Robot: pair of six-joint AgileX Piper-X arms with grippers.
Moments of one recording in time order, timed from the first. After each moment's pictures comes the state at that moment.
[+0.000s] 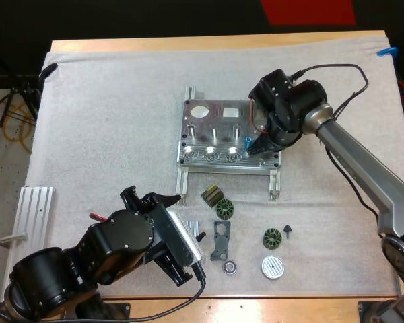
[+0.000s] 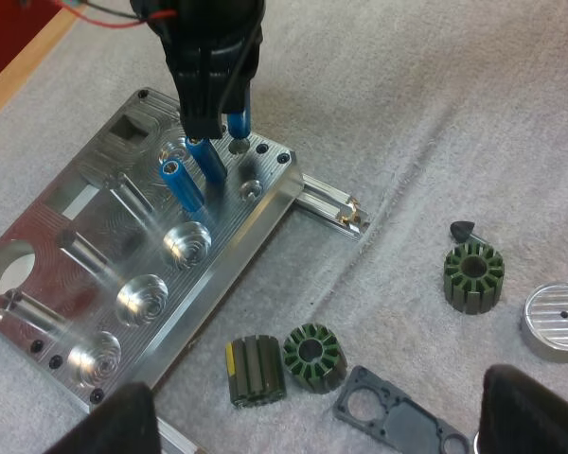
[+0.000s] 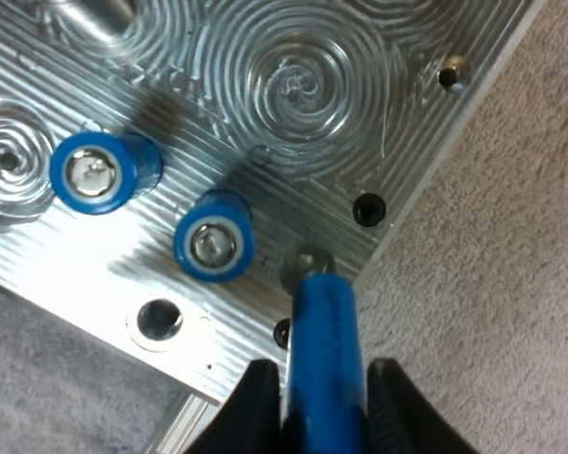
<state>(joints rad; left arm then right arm) -1.01 0.74 -1.06 1.10 -0.14 -1.67 0.56 1.83 -1.60 1.22 0.14 -1.88</state>
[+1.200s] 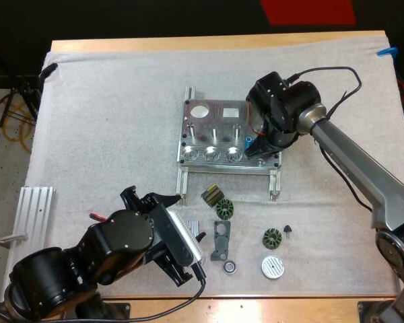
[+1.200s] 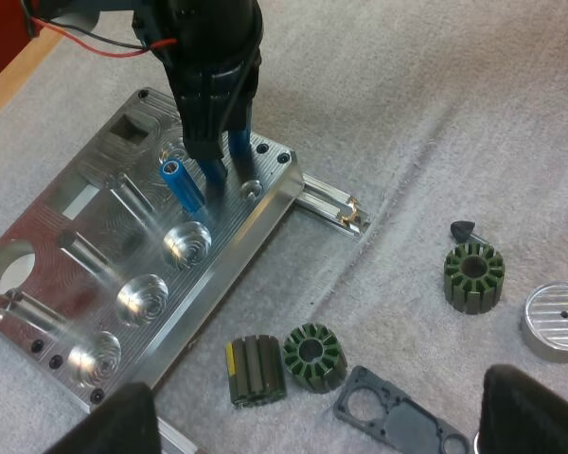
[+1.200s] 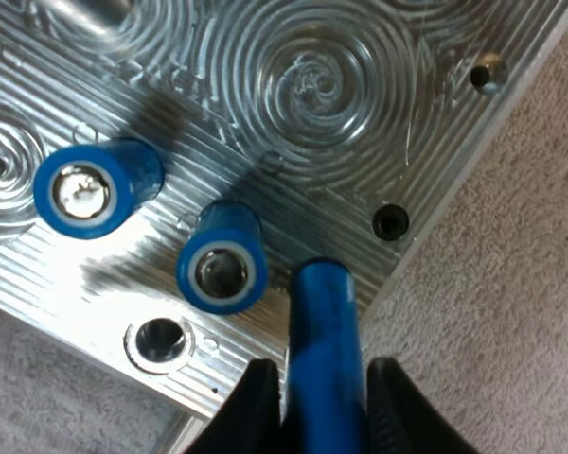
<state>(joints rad) -1.01 0.74 -1.06 1.10 -0.14 -1.67 0.56 1.87 -1.61 1.22 0.14 -1.88</state>
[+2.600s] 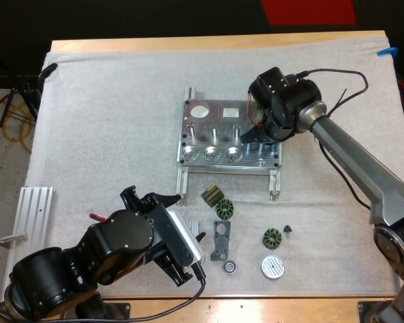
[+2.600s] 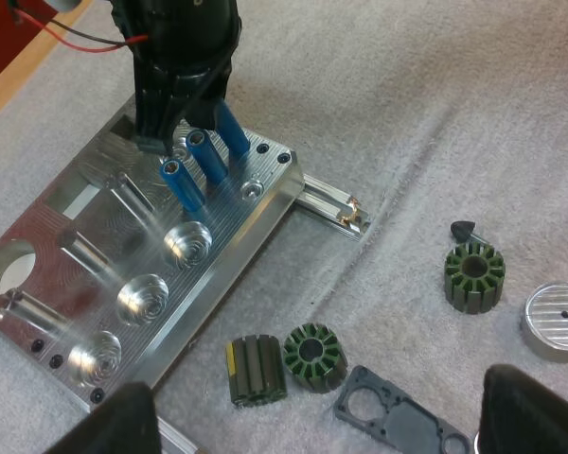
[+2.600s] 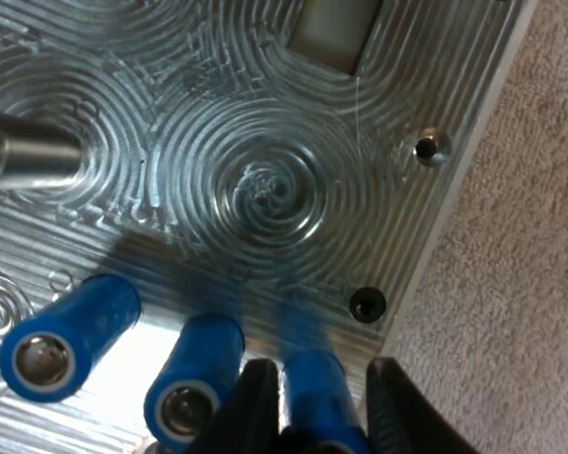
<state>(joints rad) -1.01 0.74 -1.06 1.10 -0.14 -1.67 0.54 1.89 -1.61 1.13 0.16 -1.71</state>
